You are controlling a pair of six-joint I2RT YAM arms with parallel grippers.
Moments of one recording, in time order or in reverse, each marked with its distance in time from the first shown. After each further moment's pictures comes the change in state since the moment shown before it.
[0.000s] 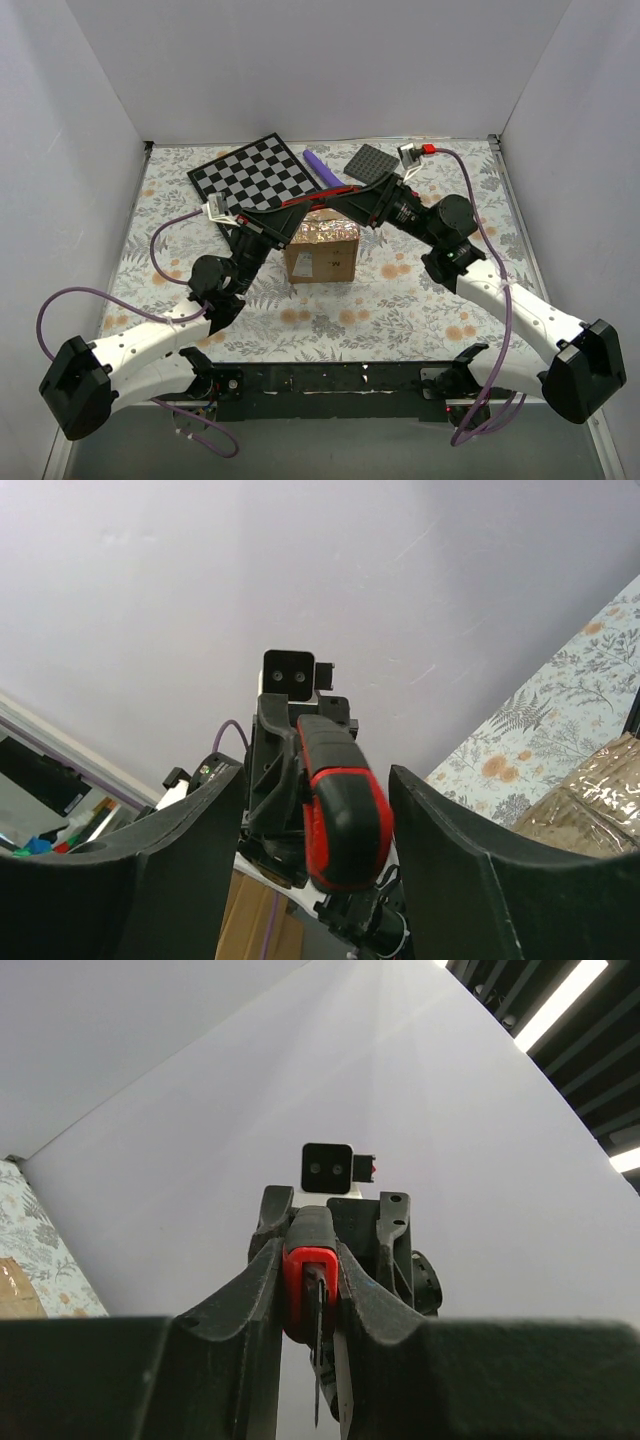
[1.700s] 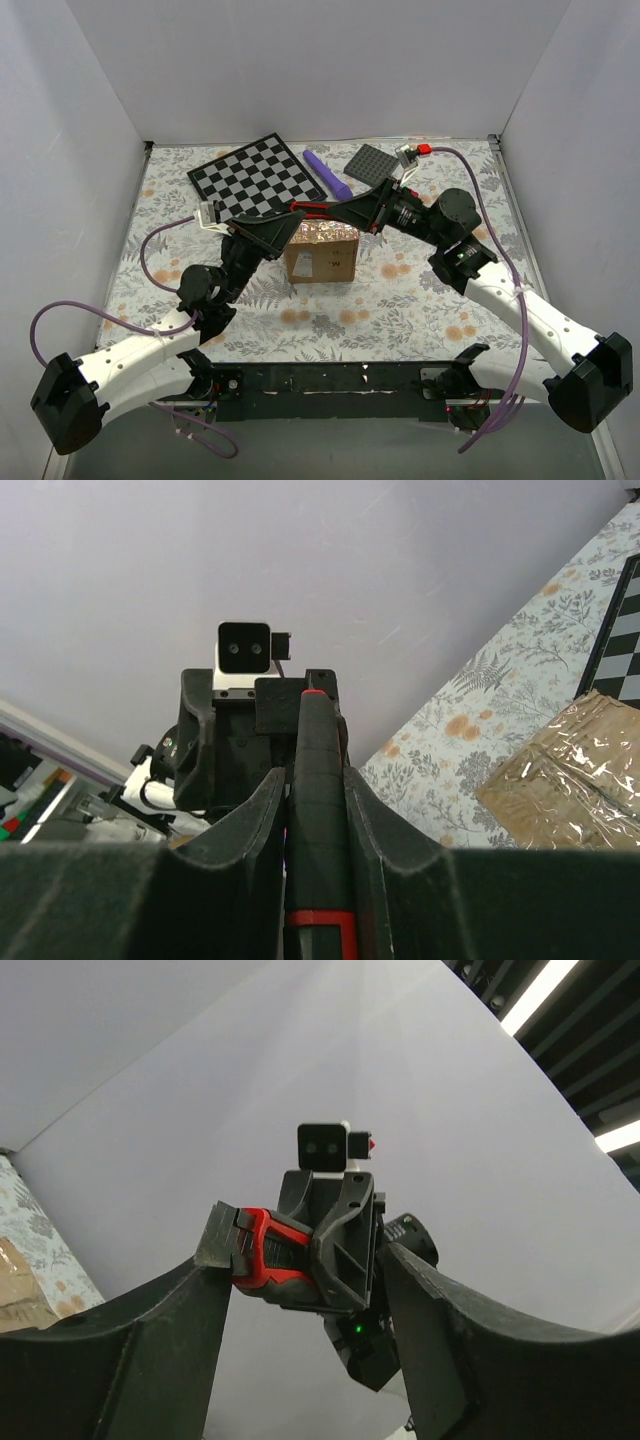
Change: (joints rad) left arm -0.001 -0.112 -0.051 -0.055 0.040 0.003; right arm 0.026 -0.045 0.038 -0.220 0.006 -0.126
